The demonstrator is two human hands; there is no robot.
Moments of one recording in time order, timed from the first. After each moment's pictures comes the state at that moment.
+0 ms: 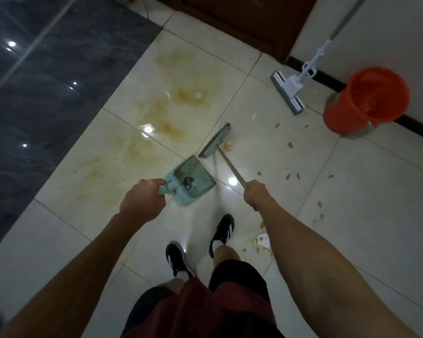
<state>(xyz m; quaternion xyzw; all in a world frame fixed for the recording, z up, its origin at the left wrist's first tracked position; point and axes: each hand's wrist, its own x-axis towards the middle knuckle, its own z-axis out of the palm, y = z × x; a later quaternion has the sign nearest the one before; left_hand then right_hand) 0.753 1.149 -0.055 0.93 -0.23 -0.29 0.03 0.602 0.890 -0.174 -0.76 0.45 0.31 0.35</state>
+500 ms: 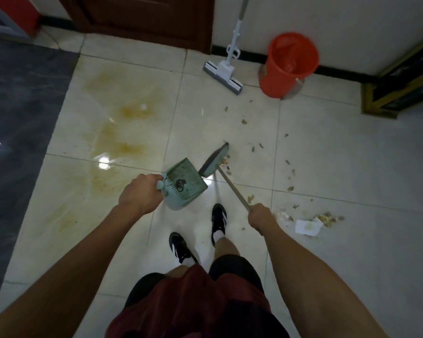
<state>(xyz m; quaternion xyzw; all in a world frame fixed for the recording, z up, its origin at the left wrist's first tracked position) 0.768 1.123 -0.042 0.85 -0.41 -0.33 0.01 0.462 1.000 -0.153 -0.62 0.63 0.28 0.38</state>
